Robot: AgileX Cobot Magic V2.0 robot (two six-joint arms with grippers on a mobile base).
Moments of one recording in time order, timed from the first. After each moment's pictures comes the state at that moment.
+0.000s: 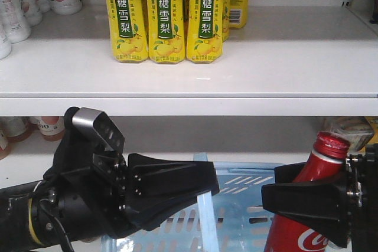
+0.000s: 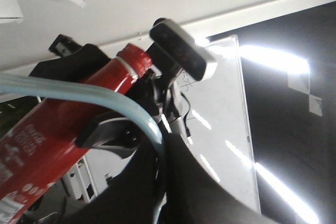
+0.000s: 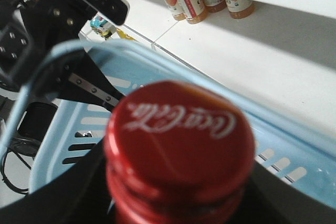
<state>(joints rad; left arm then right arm) -0.65 1.27 -0.56 0.86 -1.16 -2.12 -0.01 0.87 -0.69 1.19 1.17 -0.94</state>
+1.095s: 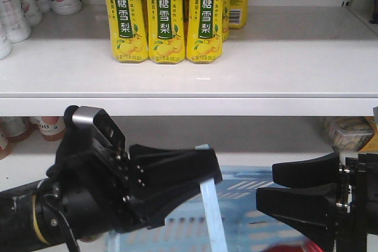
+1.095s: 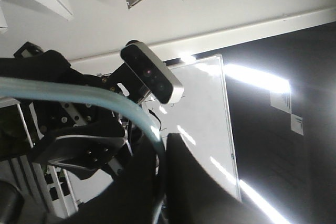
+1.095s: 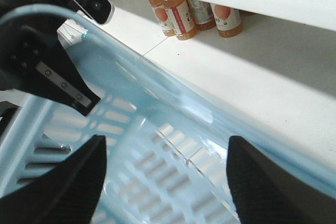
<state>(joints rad) -0.68 1.27 -0.56 0.78 -1.13 -2.12 -0.01 0.87 -0.59 1.28 1.09 -1.12</state>
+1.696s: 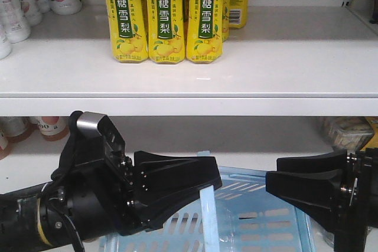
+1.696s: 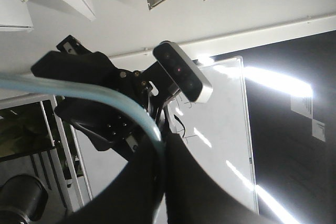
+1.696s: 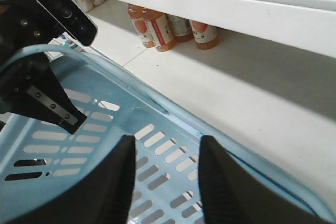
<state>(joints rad) -0.68 1.27 -0.55 0.79 -1.10 -2.11 -0.01 0.82 -0.59 1.26 1.01 -1.12</state>
